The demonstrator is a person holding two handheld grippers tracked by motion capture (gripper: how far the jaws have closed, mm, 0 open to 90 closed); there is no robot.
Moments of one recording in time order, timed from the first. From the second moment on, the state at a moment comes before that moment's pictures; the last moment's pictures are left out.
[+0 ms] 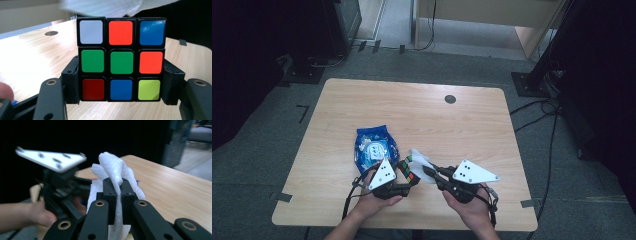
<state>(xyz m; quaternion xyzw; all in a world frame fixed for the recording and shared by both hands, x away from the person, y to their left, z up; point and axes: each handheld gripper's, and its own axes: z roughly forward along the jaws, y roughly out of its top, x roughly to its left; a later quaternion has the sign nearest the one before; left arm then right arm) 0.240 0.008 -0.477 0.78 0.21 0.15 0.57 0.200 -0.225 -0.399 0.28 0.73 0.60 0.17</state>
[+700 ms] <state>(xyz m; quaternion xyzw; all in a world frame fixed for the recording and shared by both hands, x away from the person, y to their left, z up) 0.228 0.001 -0.473 0.78 0.19 0.16 0.58 0.219 -0.231 -0.428 0.34 0.72 0.58 0.18</state>
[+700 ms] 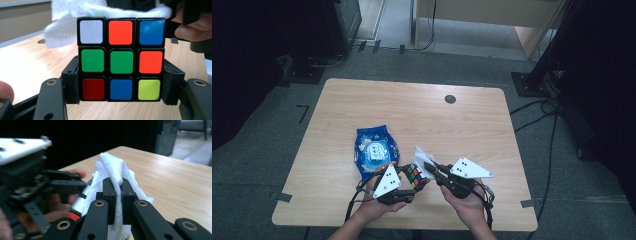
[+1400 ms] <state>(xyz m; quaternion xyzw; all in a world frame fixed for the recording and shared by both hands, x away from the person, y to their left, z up) 0.231 0.000 -0.477 0.79 0.19 0.18 0.56 0.203 -0.234 -0.400 0.33 0.70 0.60 0.18</state>
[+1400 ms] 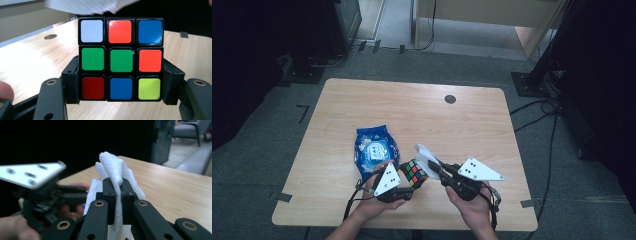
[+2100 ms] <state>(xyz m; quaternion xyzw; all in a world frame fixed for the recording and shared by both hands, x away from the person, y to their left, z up) 0.226 0.000 -0.470 0.77 0.18 0.16 0.58 0.210 -0.228 -0.423 0.34 0.71 0.59 0.18</state>
